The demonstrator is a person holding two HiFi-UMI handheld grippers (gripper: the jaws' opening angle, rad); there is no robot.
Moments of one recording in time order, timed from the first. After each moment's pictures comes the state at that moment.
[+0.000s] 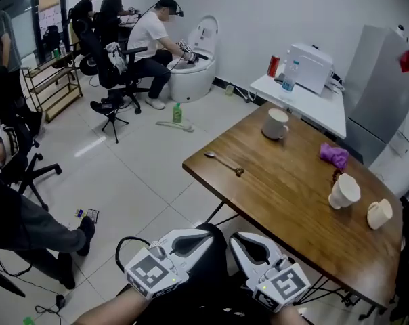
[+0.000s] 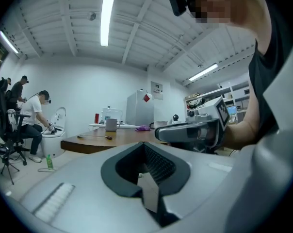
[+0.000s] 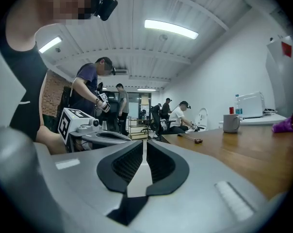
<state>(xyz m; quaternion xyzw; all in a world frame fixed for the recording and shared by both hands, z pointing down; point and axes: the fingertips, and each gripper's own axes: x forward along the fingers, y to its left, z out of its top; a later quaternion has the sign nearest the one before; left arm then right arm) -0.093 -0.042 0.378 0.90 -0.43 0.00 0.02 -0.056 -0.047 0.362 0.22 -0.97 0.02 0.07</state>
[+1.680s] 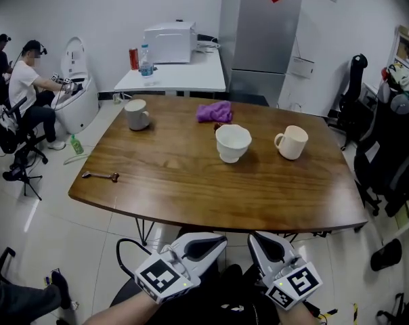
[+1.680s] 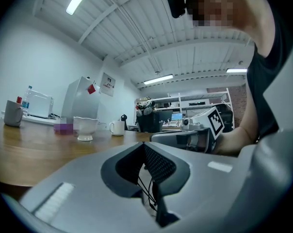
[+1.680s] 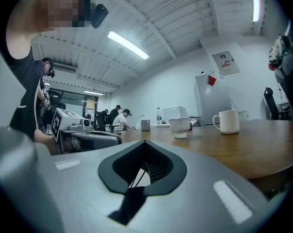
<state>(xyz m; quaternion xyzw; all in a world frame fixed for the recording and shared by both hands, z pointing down) 0.171 -0.018 0.367 0.99 -0.11 0.01 0.01 0.224 -0.012 0.364 0.54 -0.84 0.04 0.01</state>
